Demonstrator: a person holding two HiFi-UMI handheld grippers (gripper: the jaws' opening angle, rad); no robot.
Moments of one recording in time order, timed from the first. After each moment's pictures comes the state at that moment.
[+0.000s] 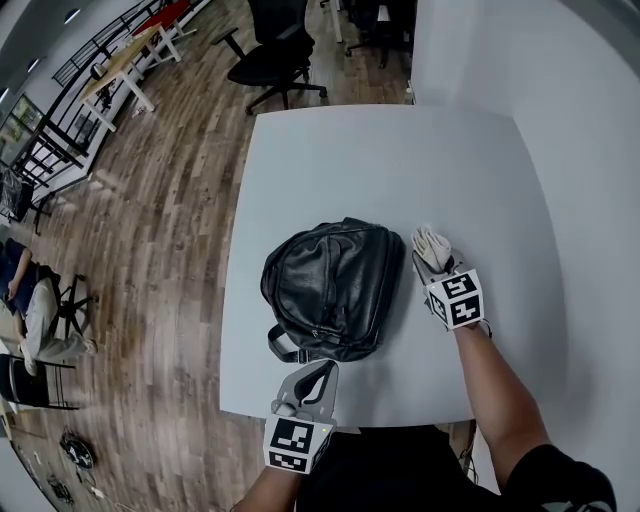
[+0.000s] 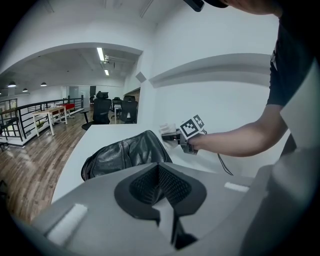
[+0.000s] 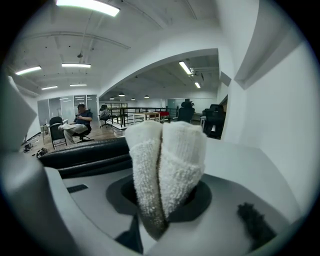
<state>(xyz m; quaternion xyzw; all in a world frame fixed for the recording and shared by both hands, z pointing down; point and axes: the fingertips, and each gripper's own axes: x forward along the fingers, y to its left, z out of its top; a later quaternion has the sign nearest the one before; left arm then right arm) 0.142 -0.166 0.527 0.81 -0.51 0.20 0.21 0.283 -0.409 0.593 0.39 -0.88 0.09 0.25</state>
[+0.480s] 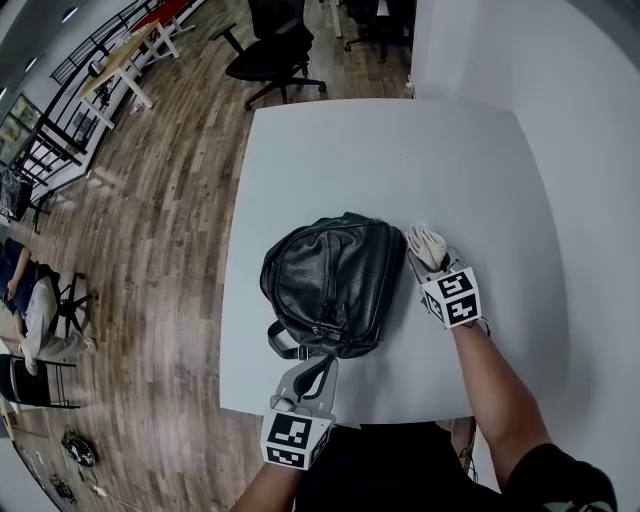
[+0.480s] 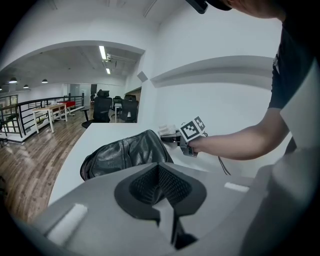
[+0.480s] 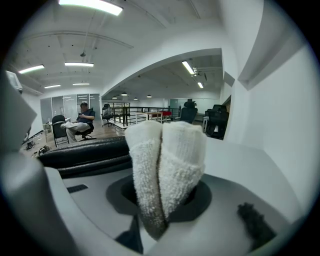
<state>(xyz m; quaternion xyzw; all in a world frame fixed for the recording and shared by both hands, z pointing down) 0.139 -0.171 0.528 0.81 -0.51 0.19 0.23 0.271 -0.403 0.596 0.37 -0.89 0.08 0.26</state>
